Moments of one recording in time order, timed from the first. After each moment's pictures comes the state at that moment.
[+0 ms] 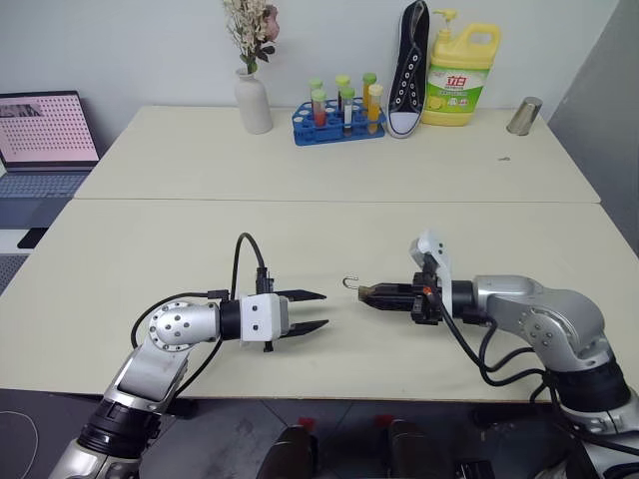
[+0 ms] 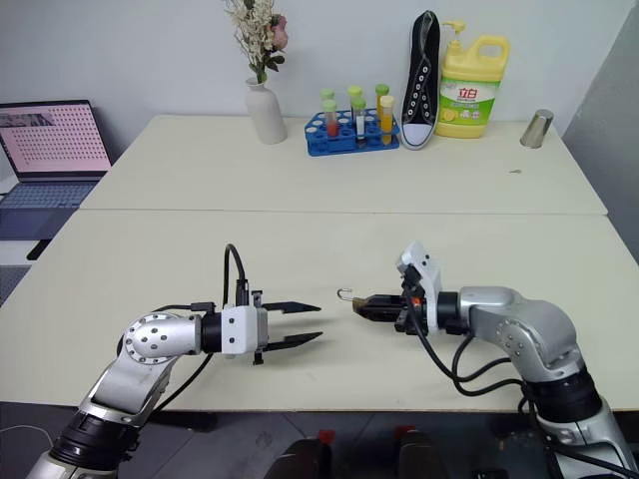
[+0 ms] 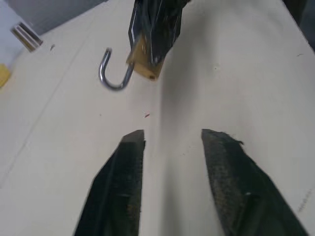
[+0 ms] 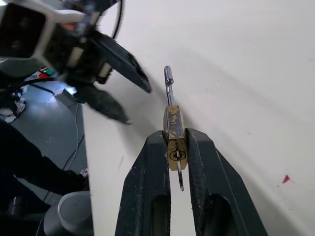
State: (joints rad) left arm -0.20 0.67 -0.16 -0.14 -0.13 -0.27 -1.05; right arm -0.46 -0.56 0.14 -0.29 0.73 1.02 0.76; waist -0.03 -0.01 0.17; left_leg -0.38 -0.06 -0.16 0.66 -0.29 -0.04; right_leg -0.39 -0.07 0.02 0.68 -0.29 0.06
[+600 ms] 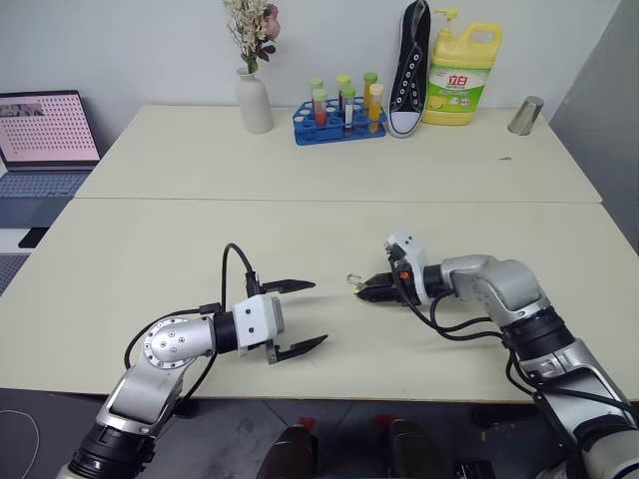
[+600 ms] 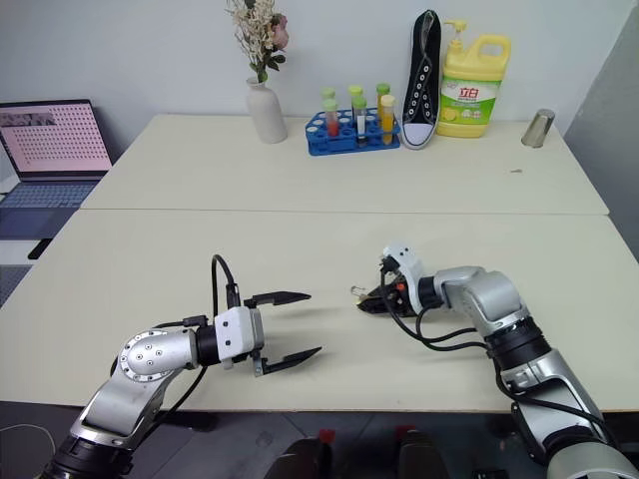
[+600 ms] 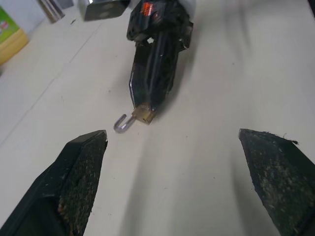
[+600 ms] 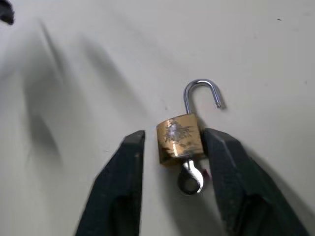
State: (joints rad) left arm -0.08 0.66 -0.12 -0.27 -0.26 0.02 -0.94; right arm -0.69 -0.53 0.33 0.13 0.45 0.90 0.87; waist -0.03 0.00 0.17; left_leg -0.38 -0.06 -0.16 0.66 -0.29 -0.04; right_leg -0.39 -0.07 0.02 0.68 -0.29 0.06
